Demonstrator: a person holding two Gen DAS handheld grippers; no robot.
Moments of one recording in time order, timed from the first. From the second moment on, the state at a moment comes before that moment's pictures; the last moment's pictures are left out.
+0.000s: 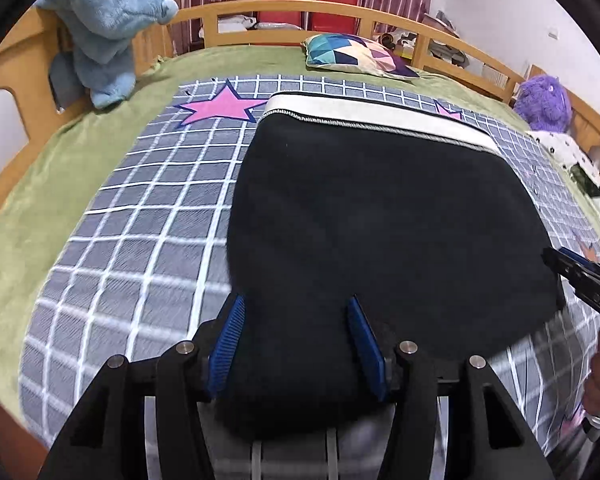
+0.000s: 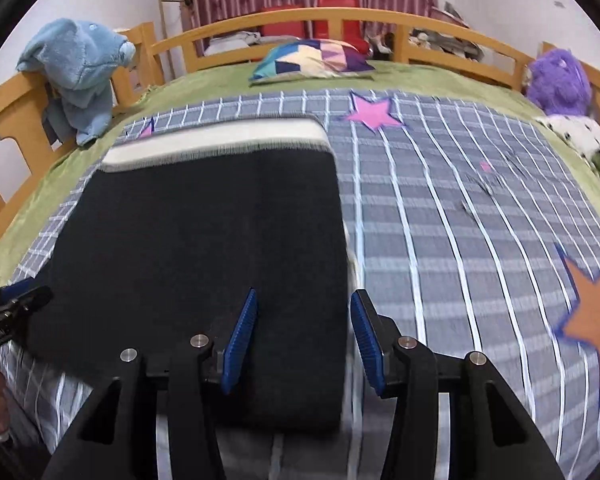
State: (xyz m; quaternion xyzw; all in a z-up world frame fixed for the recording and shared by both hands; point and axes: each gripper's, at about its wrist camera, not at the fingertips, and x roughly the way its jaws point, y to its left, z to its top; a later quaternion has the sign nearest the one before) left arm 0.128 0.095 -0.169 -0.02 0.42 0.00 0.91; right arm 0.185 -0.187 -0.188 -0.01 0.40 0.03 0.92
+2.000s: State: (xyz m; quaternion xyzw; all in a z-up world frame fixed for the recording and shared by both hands) left arm -0.053 0.057 -0.026 -0.01 0.33 0.00 0.94; right arm -0.041 -0.169 -0.031 -0.02 0.31 -0.02 0.95
